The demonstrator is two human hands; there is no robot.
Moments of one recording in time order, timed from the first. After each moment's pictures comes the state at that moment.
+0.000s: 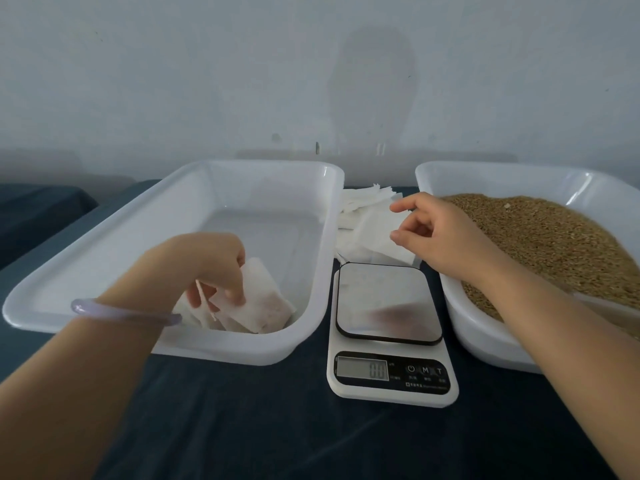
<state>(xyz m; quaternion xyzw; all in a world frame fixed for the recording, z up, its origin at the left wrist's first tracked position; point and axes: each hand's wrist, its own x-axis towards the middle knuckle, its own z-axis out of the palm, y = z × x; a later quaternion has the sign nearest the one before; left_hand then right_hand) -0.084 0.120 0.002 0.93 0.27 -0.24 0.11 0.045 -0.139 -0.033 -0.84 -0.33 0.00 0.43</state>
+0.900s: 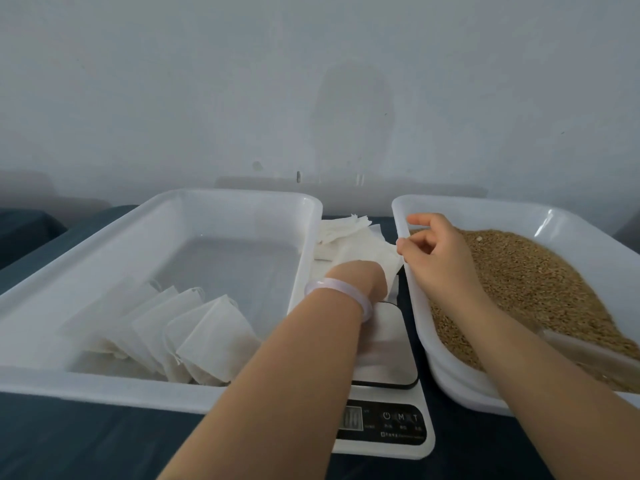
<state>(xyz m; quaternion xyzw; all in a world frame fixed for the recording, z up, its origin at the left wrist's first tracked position) 0.066 -0.027 -0.046 0.98 0.04 -0.16 0.06 0.061 -0.143 -0.035 -0.81 -0.18 -0.12 0.54</state>
